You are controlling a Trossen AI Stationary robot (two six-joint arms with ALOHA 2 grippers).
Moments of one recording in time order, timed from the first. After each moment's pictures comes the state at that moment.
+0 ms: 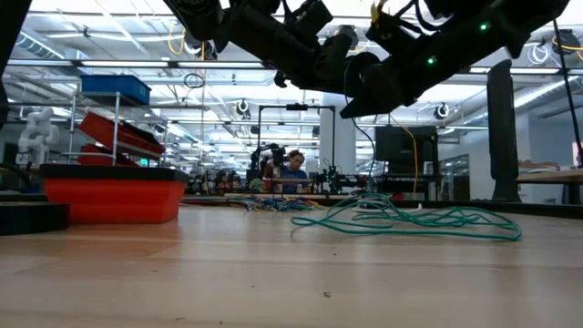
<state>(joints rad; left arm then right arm) 0.06 1.80 1.17 0.36 -0.42 0.11 0.14 1.44 0.66 0.32 0.78 -0.03</state>
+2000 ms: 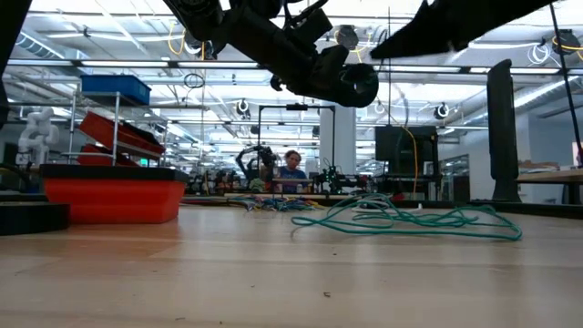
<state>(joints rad) 0.07 1.80 1.17 0.30 -0.45 0.12 0.46 1.29 0.66 0.23 0.87 -0.07</state>
